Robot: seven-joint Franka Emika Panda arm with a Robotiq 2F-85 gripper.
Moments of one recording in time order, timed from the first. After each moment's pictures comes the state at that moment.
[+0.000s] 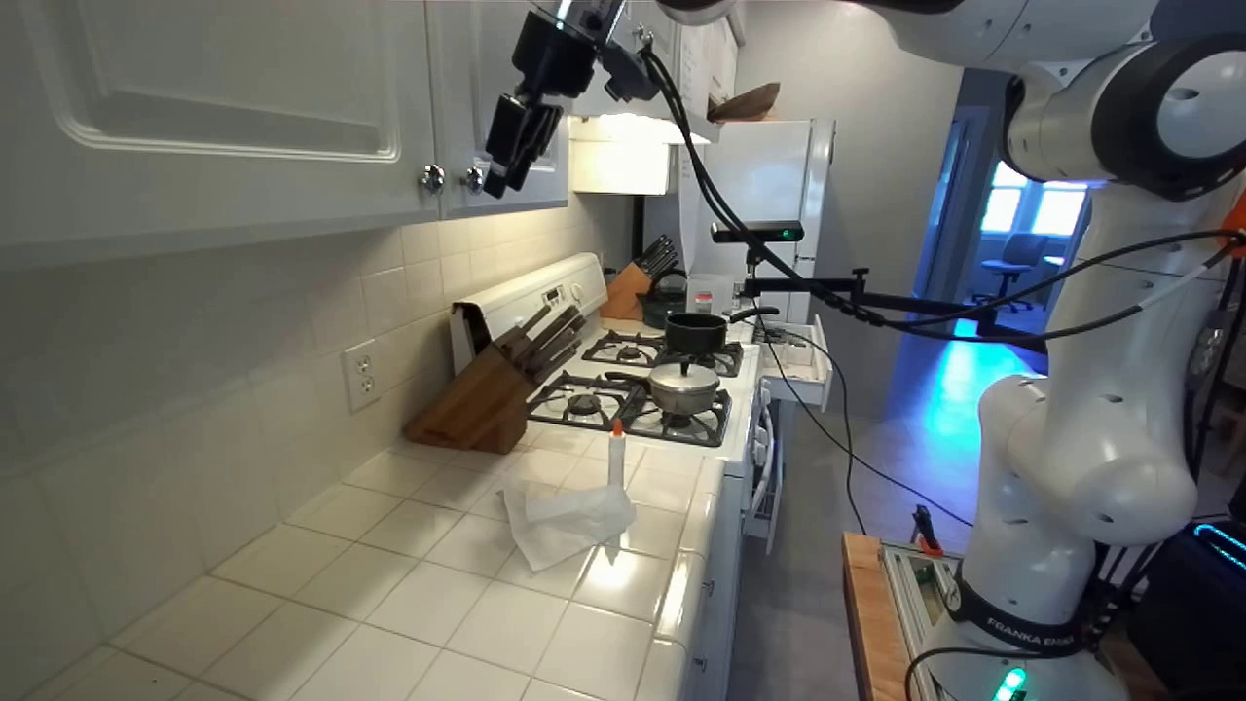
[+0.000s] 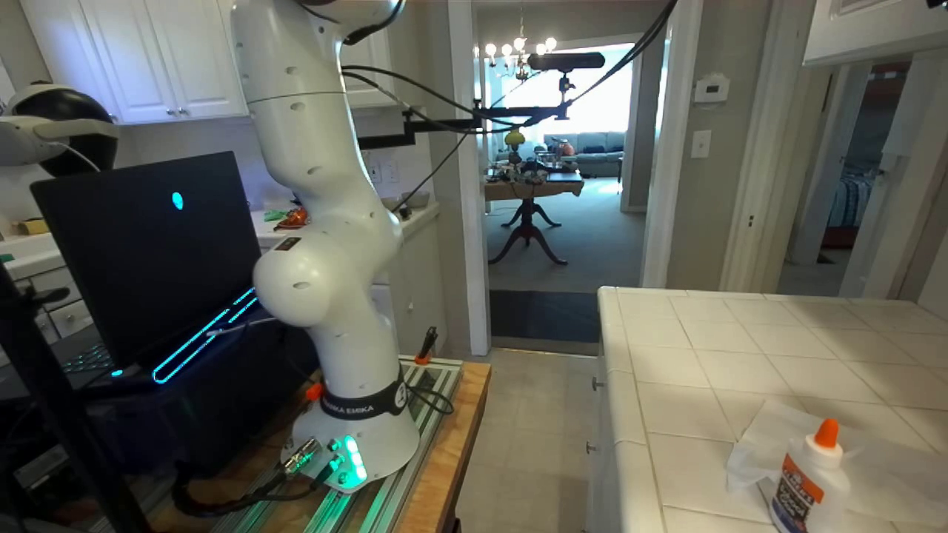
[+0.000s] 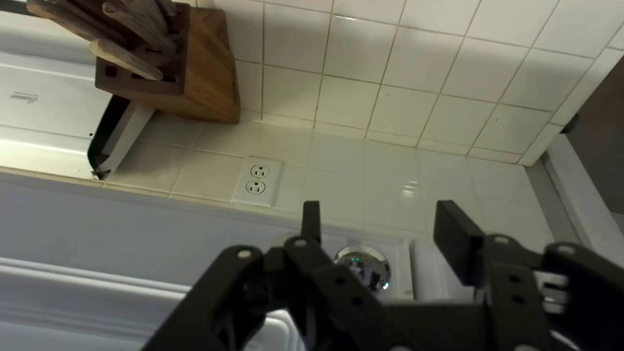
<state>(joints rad) 0.04 -0.08 0.10 -1.53 -0.14 1.94 0.03</state>
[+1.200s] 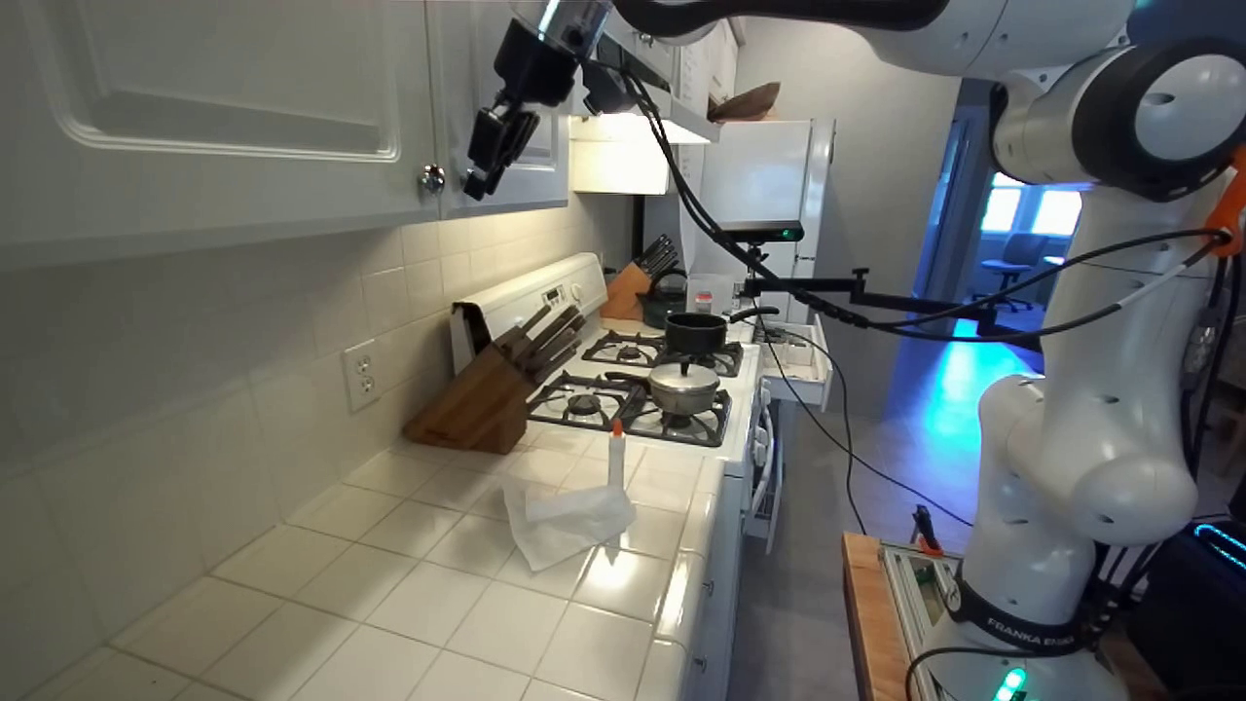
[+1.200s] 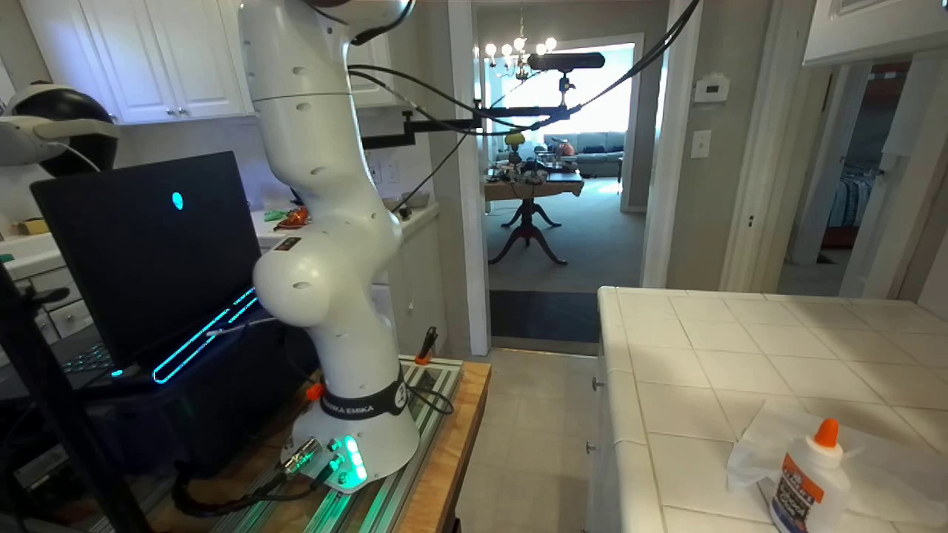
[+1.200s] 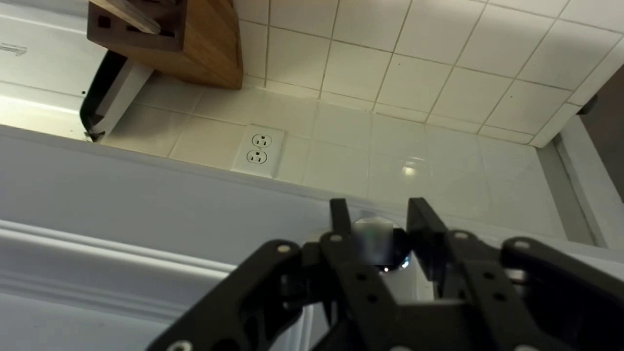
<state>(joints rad) 0.04 -0.04 0.10 -1.53 -0.15 2.04 -0.01</state>
